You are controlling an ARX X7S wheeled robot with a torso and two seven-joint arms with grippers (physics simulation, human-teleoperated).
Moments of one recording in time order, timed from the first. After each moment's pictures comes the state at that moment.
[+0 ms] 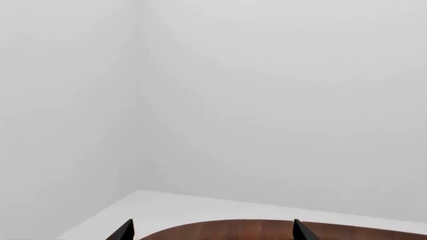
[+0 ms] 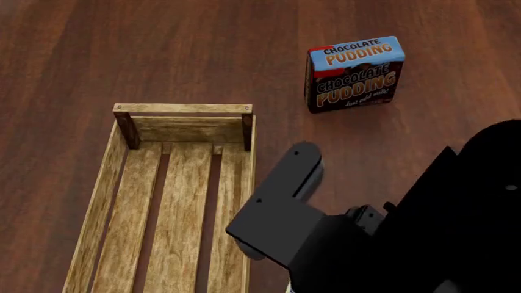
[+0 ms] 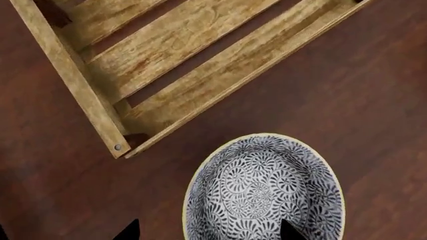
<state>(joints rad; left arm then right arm) -1.73 -1.57 1.79 1.05 -1.03 0.22 -1.38 1.63 0.70 -1.13 -0.20 2.25 1.55 0.82</state>
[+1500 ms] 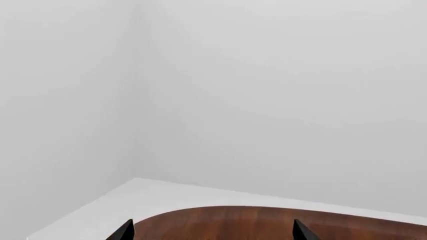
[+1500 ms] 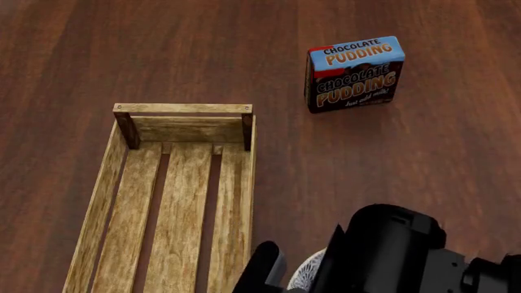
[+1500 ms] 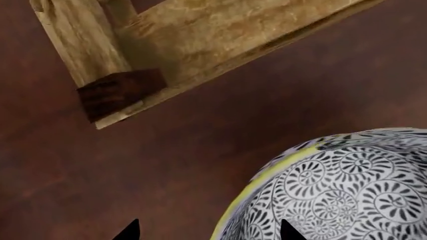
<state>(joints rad) -1.62 -1.57 1.87 1.05 -0.89 0.32 -1.42 1.46 0.53 -1.50 -0.14 1.48 1.43 0.15</state>
